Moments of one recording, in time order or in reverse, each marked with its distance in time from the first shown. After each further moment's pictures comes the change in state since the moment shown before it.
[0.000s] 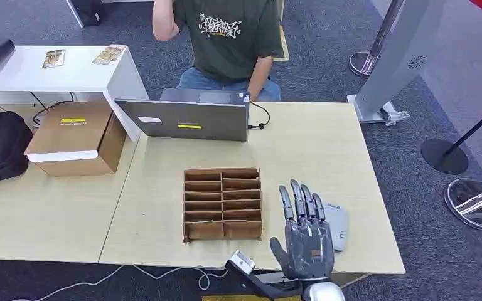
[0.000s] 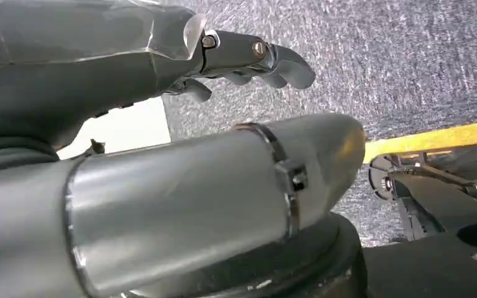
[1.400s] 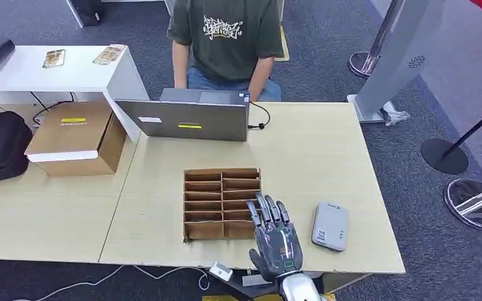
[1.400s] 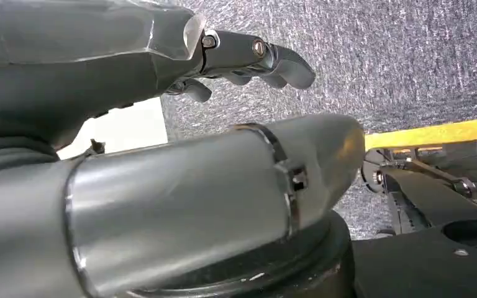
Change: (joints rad) left arm -0.003 -0.008 0.046 0.000 0.012 0.002 -0.017; right arm -0.059 0.107 -0.023 0.271 -0.011 -0.004 -0.221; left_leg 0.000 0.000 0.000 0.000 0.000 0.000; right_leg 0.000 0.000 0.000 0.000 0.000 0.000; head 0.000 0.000
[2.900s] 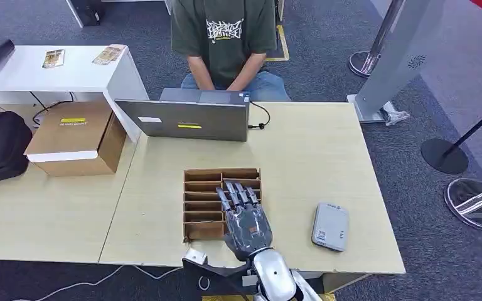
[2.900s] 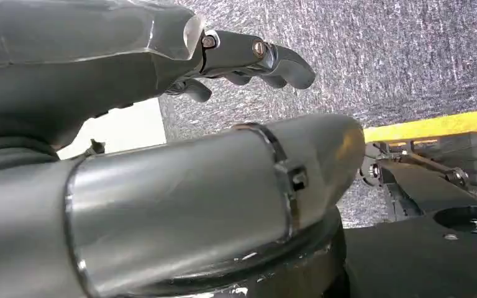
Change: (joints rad) left arm -0.006 -0.006 0.002 0.000 -0.004 -0.011 -0.001; right arm -0.198 0.128 0.017 0.298 -0.010 -0.071 -0.071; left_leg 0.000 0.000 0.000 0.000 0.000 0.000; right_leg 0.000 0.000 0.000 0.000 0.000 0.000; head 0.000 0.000
